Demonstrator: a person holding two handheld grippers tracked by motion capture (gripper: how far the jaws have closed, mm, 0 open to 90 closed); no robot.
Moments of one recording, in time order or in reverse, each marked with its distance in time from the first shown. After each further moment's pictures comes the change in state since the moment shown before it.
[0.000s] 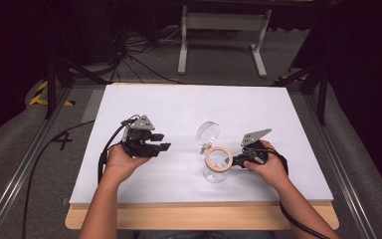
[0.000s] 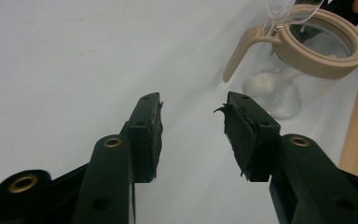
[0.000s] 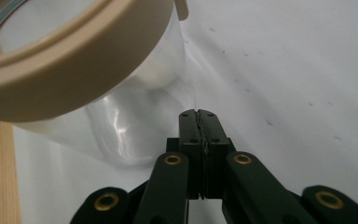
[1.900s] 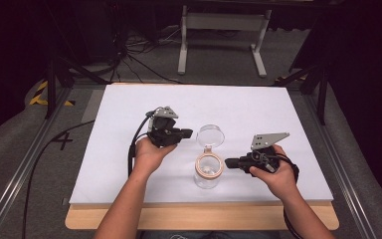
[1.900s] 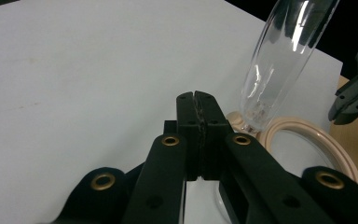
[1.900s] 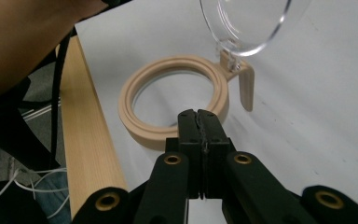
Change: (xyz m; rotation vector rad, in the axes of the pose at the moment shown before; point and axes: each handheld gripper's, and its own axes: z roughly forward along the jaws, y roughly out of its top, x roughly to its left) left arm -0.015 0.042 0.049 -0.095 -0.089 -0.083; right arm 0.063 0.026 -0.051 -0.189 0.022 -0.015
